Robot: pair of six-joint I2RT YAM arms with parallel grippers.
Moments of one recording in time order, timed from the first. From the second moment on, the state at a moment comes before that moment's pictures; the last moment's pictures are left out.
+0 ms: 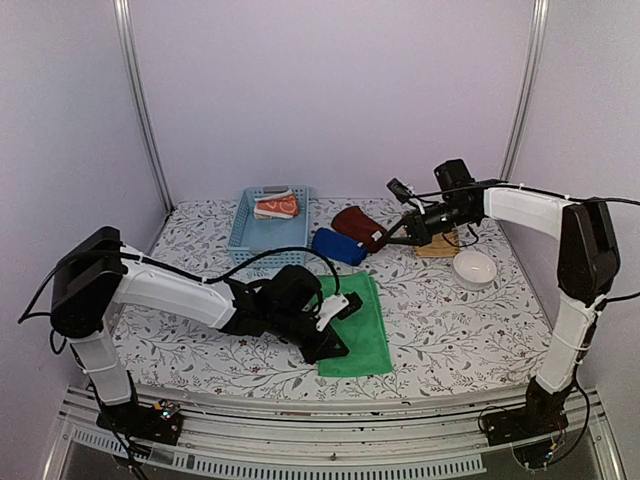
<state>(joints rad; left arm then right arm) -1.05 1.80 1.00 0.02 0.33 -0.15 0.35 1.81 1.47 -0.54 -0.88 -0.33</state>
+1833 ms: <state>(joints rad) -1.18 1.41 0.89 -0.02 -0.21 0.02 0.46 1.57 1.44 -0.59 -0.80 -0.37</state>
